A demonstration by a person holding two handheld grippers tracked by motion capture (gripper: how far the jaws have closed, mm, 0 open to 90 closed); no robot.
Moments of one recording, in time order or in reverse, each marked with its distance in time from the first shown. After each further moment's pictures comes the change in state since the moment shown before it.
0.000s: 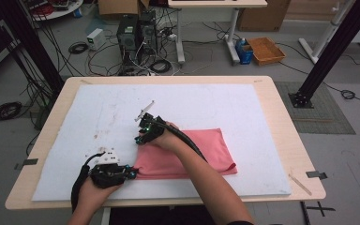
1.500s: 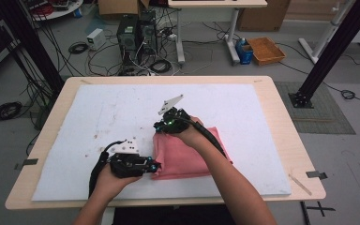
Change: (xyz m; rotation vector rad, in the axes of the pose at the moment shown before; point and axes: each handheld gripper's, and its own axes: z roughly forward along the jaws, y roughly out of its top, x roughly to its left) left arm -0.029 0.066 0.029 -0.061 -0.218 0.112; right arm -0.006 -0.032 -0.090 -0.149 -0.094 -0.062
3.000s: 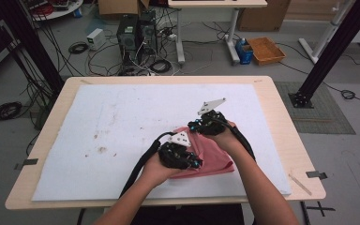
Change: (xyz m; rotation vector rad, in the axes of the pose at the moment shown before) left arm -0.020 0.065 0.106 0.105 -0.100 0.084; right arm -0.033 -0.078 -0.068 -0.020 -0.101 0.119
